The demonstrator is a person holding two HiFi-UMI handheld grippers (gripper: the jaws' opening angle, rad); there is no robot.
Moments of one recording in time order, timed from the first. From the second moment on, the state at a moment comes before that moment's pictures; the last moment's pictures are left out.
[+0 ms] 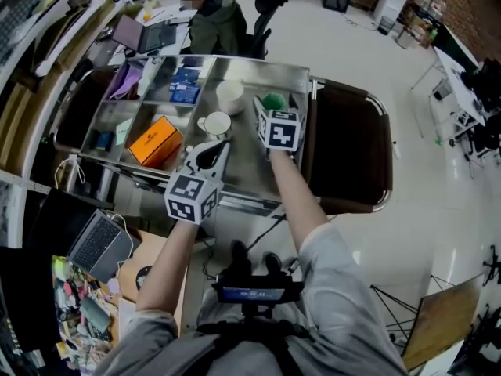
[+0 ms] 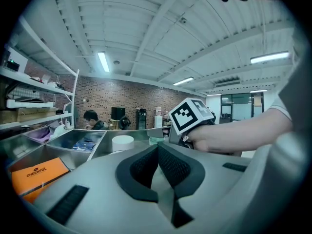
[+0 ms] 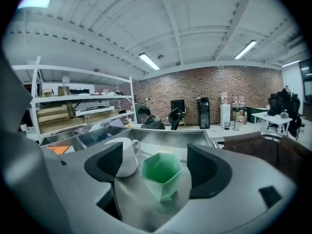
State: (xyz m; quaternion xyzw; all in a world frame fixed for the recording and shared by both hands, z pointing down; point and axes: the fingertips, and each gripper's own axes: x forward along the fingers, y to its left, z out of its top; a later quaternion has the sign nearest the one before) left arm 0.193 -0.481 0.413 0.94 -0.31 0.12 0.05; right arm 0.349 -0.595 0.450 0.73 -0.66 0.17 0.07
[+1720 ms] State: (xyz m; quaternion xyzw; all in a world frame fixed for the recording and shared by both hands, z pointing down) left arm 0.041 -0.256 0.450 0.90 -0.40 0.12 0.07; right arm 0.288 -0.207 0.455 0.62 -0.76 0.18 0.06
